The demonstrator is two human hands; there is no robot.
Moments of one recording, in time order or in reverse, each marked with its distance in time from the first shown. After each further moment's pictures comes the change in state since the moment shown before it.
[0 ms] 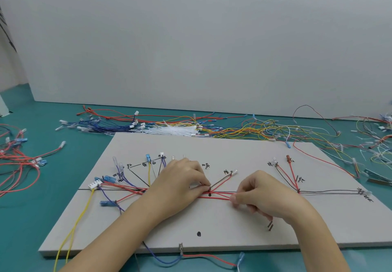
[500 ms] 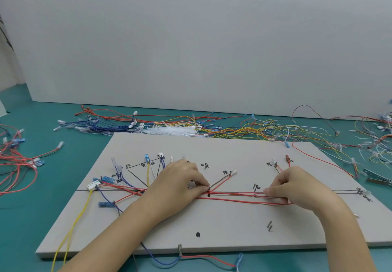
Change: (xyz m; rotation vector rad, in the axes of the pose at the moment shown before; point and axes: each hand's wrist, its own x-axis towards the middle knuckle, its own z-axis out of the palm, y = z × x) left_hand -0.002 0.000 0.001 -0.107 0.011 -0.035; right_hand 0.006 0.043 -0.041 -0.032 0.203 0.178
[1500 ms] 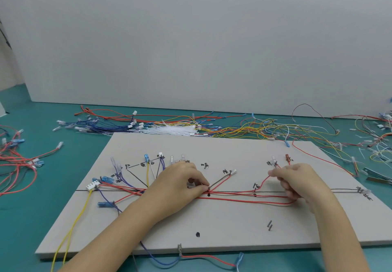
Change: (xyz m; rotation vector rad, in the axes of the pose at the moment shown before) left_hand 0.001 -0.001 0.002 -0.127 -0.026 -0.069; right_hand 0.029 0.019 0.003 0.482 0.196 0.109
